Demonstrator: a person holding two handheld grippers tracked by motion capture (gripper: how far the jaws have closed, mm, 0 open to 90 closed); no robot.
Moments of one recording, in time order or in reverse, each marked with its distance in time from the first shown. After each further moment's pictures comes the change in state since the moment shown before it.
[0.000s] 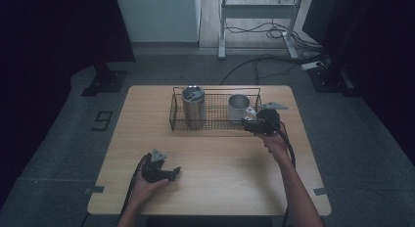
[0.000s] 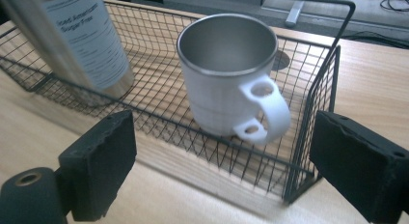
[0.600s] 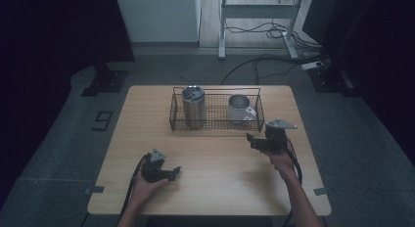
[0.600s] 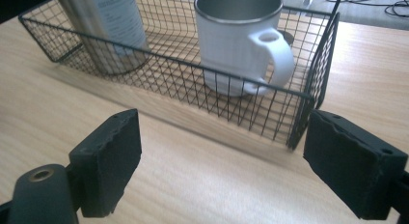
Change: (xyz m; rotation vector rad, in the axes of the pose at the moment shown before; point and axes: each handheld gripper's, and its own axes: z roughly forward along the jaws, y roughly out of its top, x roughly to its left) left arm 0.001 0.000 0.000 -0.002 -0.005 -0.005; right arm 0.006 -0.046 -0.035 -0.031 0.018 -0.018
